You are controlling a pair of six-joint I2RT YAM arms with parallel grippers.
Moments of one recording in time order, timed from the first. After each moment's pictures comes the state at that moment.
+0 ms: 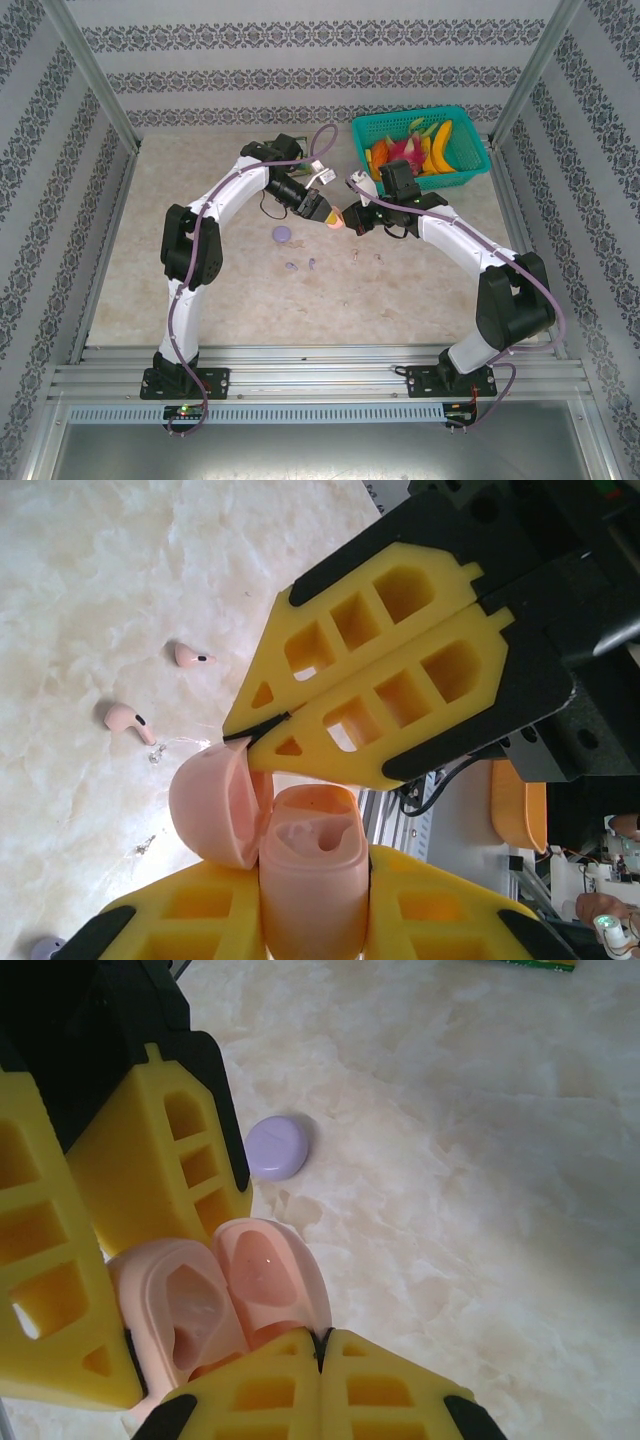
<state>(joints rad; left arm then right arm) -0.41 2.19 2.00 -1.20 1.05 0.29 0.38 1.58 1.15 -0.42 -0.52 -0.03</state>
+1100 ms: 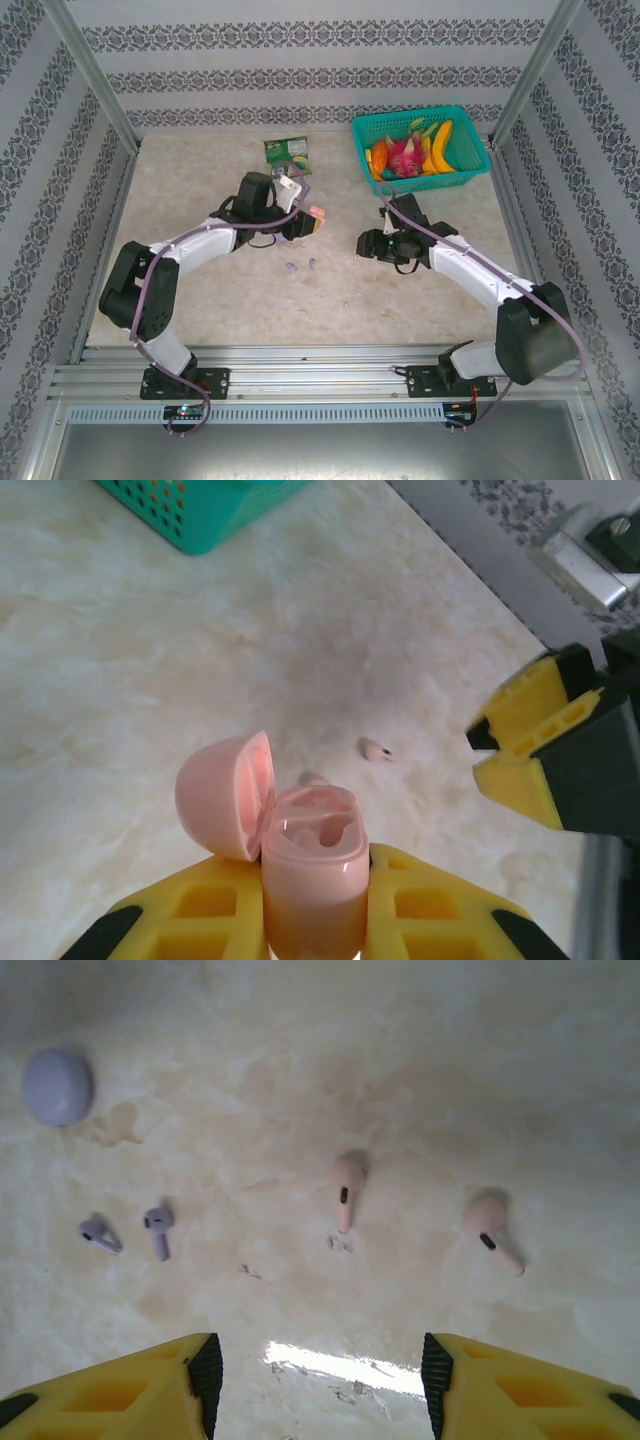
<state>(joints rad) -0.43 1.66 1.02 0.04 0.62 -0.12 0.42 1.39 0.89 -0.54 -0.21 0.57</state>
